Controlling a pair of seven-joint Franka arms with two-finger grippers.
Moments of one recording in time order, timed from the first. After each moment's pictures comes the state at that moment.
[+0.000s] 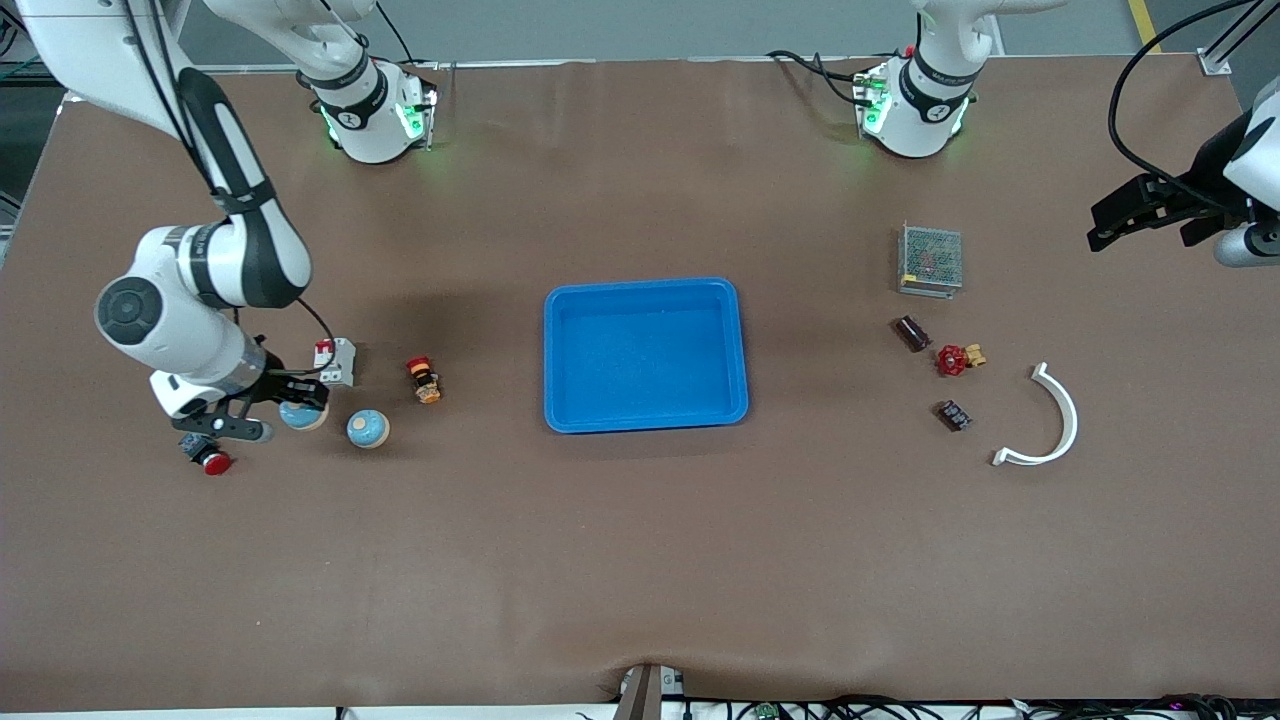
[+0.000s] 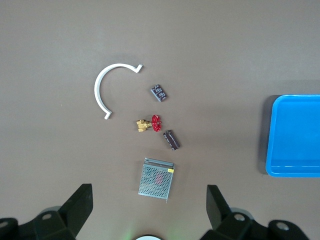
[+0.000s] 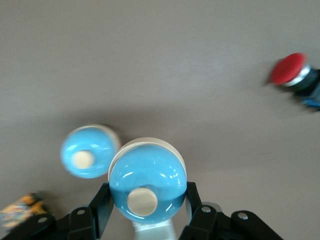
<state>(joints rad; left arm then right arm) 0.03 -0.02 -0.09 -1.53 0.00 1.48 -0.11 -0.04 0.32 0.00 -2.10 -0.02 2.42 0.10</state>
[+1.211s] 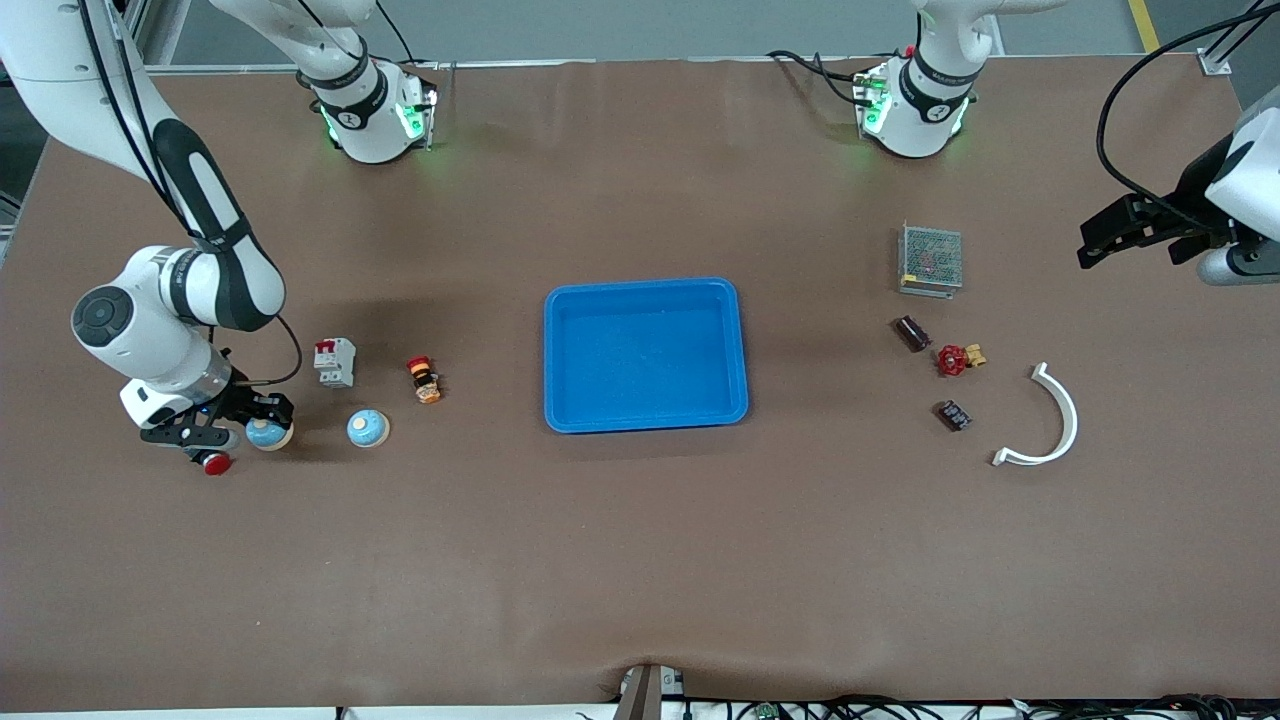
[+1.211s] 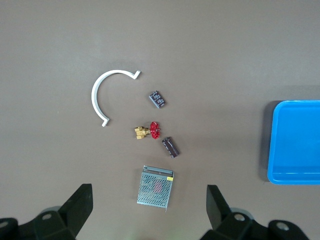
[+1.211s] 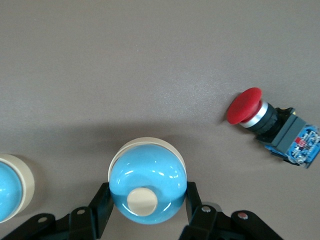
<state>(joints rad) 0.02 -0.01 -0.09 -1.57 0.00 1.54 -0.10 -0.15 0.45 0.00 -2.12 -0.02 2.68 -0.07</state>
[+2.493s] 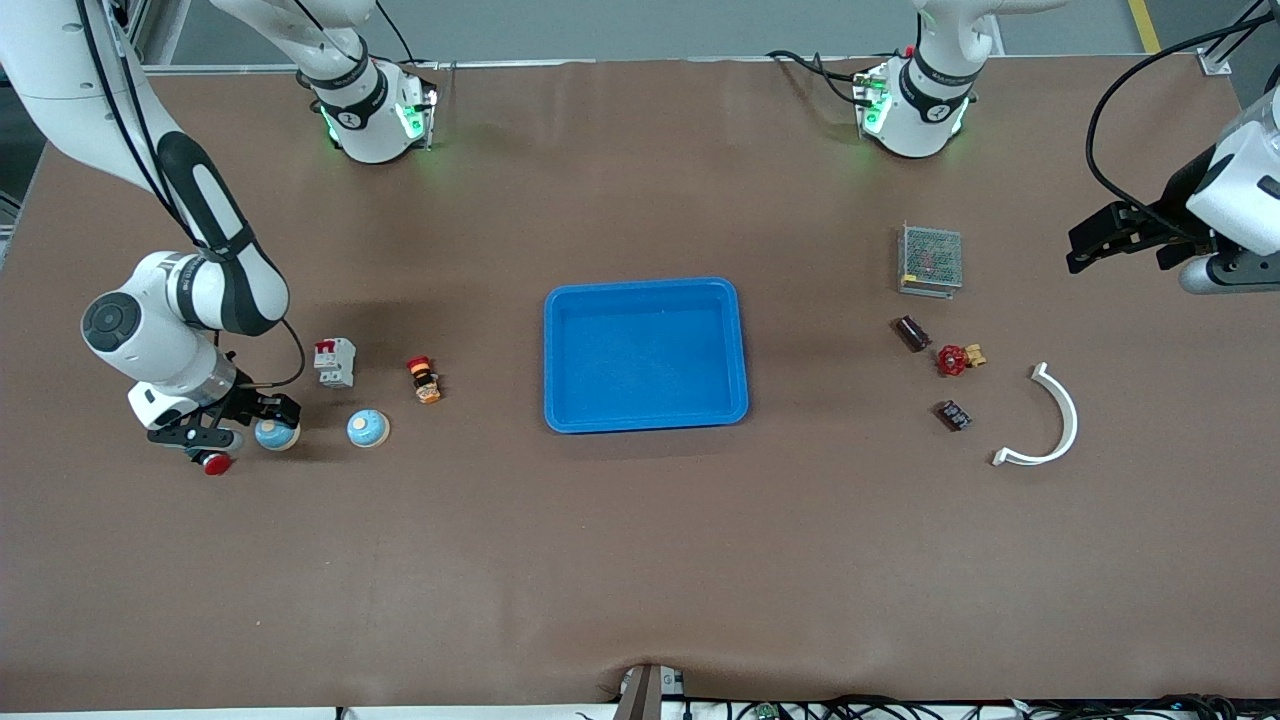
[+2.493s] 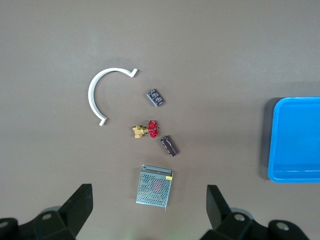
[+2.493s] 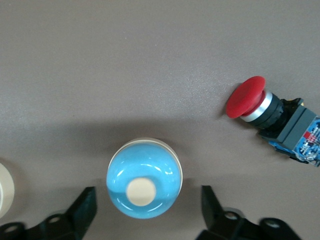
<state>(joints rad) 0.02 0.00 -0.09 -1.58 0.00 1.54 -0.10 -0.16 0.48 0.00 -2.12 -0.02 2.70 -0.07</state>
